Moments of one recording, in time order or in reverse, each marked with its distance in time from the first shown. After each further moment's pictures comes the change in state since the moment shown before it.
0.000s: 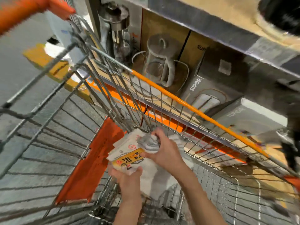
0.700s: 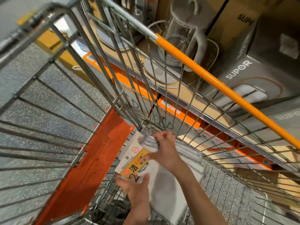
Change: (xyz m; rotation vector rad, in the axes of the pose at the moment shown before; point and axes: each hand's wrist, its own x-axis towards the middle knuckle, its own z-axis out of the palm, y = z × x) left_hand 0.072 -0.087 0.011 0.087 0.125 -0.169; right_hand 0.079 0.083 0.083 -0.161 -0.184 0.145
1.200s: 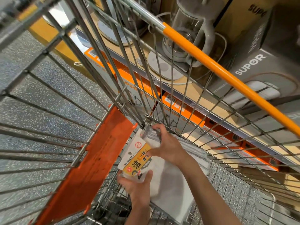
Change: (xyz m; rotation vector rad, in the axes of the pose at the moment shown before) left_hand 0.011 -0.008 -0.003 -0.069 -0.068 0.013; right_hand 0.015 0.001 -0.004 0.053 -0.153 0.038
